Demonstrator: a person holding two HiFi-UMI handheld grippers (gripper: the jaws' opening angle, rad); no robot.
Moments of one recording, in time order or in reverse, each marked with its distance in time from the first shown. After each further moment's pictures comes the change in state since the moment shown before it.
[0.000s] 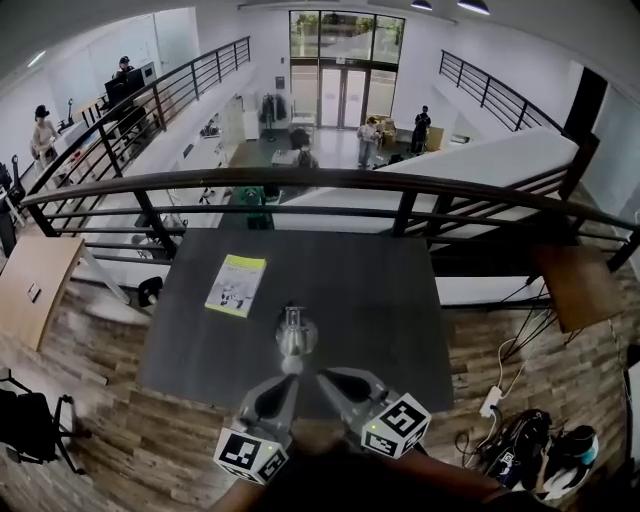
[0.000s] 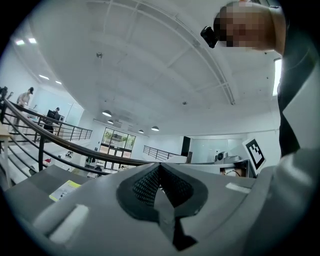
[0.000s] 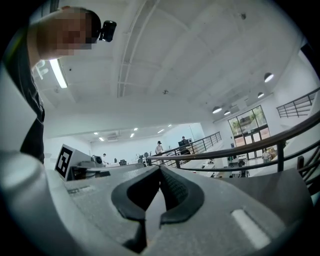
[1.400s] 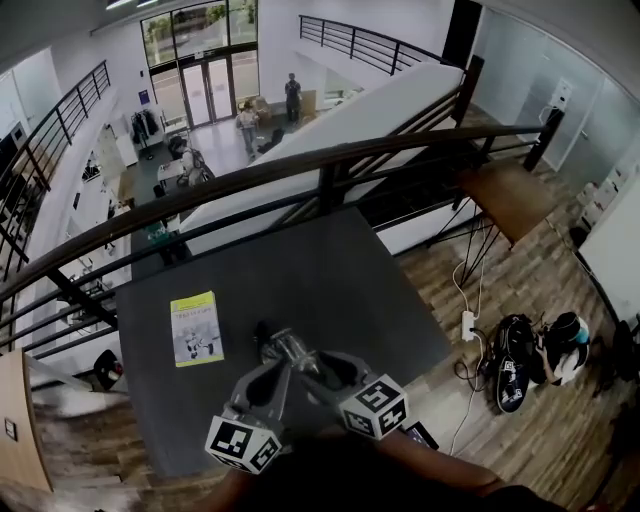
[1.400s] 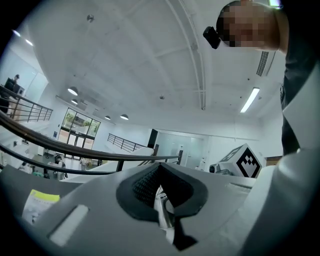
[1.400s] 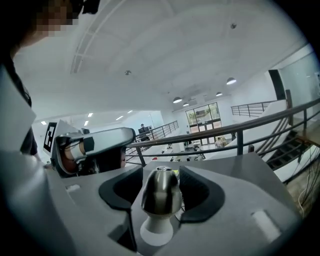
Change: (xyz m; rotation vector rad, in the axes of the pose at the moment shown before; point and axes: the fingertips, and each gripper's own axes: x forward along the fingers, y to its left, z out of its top) left arm 0.070 0.101 0.017 -0.043 0.132 -0.455; right arm 0.102 -0.069 -0.050 0.115 0.173 -0.513
